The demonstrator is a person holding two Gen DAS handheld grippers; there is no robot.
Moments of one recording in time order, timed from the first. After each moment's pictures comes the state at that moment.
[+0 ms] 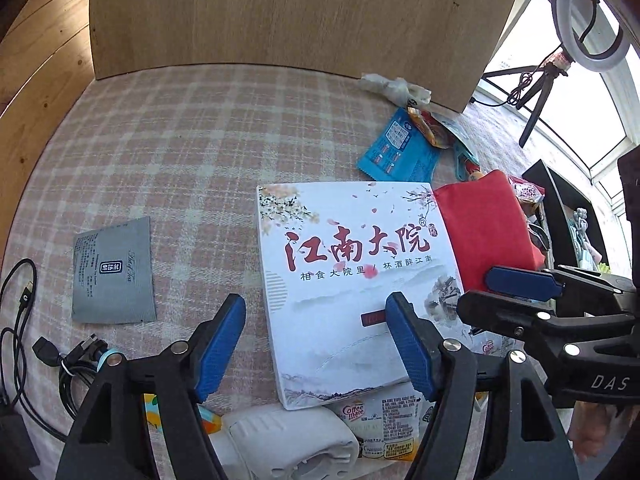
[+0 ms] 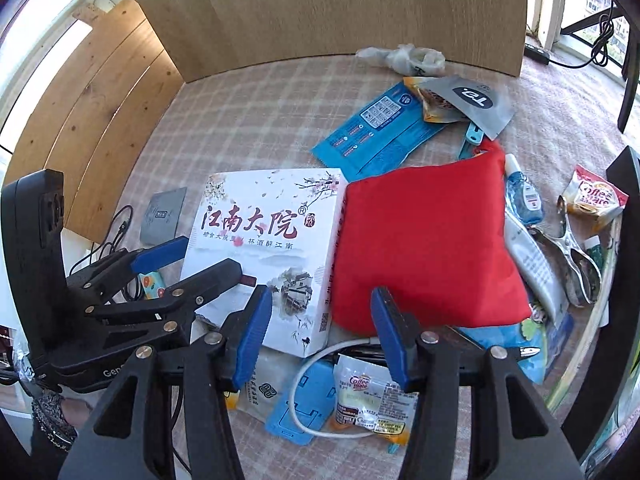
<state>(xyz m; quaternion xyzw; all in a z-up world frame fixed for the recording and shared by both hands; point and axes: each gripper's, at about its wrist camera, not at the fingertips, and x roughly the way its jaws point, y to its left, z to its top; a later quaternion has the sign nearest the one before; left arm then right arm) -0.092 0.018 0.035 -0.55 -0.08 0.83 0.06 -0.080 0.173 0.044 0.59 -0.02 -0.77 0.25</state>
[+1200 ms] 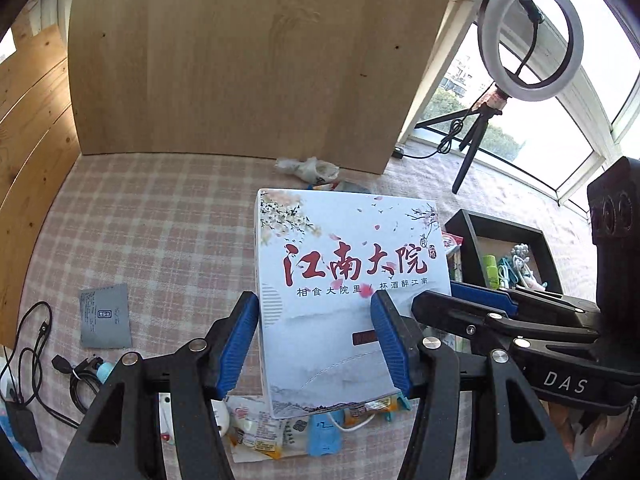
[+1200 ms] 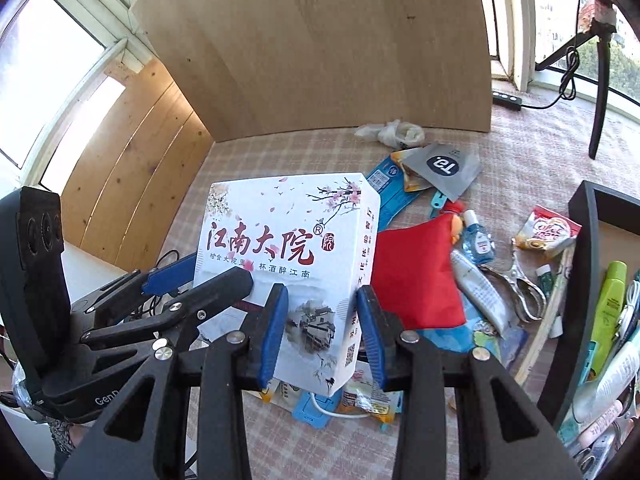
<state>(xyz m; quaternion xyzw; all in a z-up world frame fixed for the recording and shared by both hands) -0.089 0.092 0.142 -0.49 -0.09 0.86 0.10 -0.083 0.243 0.131 0.53 -0.08 -0.80 0.26</state>
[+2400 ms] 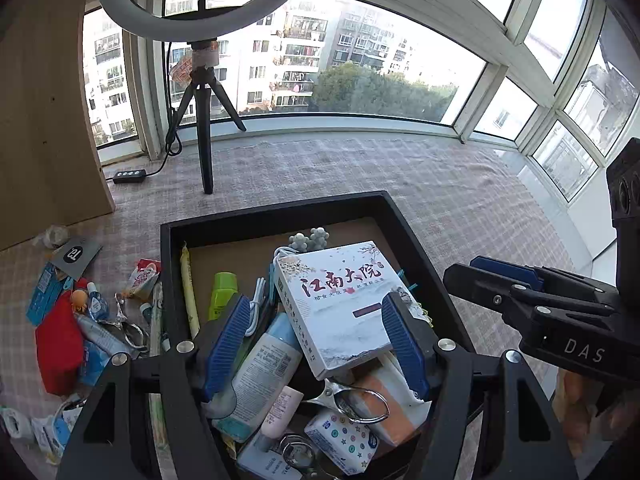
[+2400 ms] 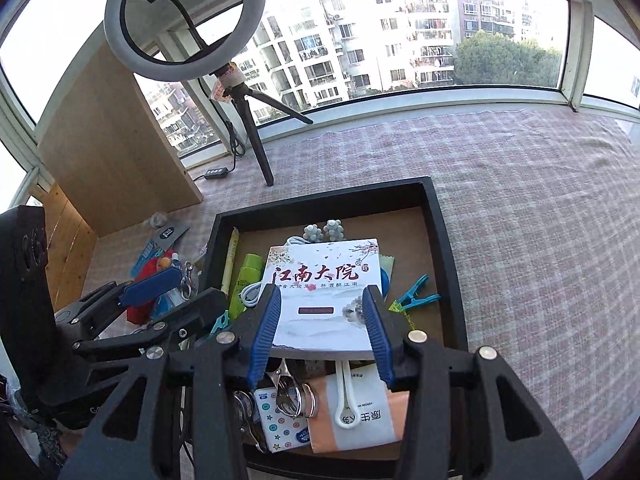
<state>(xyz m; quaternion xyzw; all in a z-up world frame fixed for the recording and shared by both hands) -0.070 0.432 0.169 -0.47 0.00 0.85 0.23 -0.041 0.610 0.186 0.47 -0.12 -0.87 0.07</state>
